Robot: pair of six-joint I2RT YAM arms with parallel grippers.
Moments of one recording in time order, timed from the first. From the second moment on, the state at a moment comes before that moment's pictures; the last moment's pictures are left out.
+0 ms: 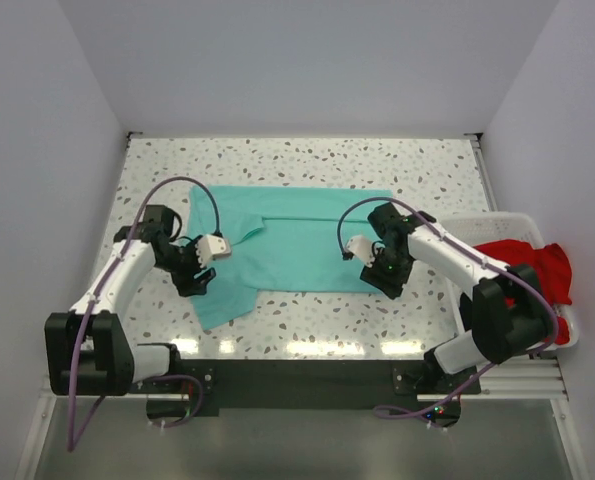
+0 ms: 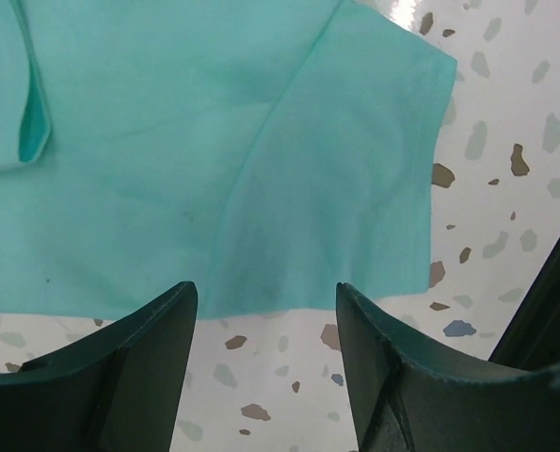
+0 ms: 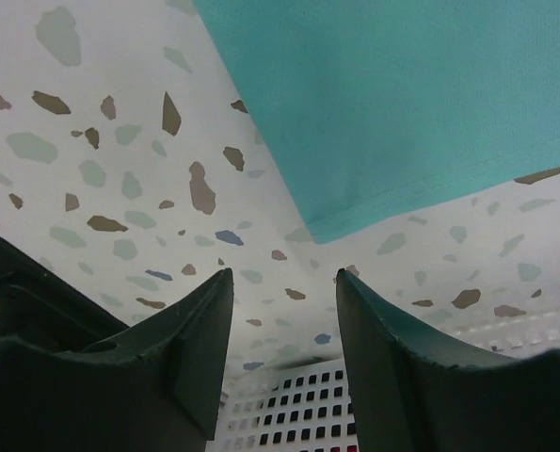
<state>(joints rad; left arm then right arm) 0.01 1.27 0.84 -0.95 0.53 1.13 0.42 1.49 0.99 -1.02 -0.07 -0.68</state>
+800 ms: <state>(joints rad) -0.10 1.21 0.67 -0.86 0.39 1.13 0.48 1.55 0.83 -0.75 0.07 -0.68</state>
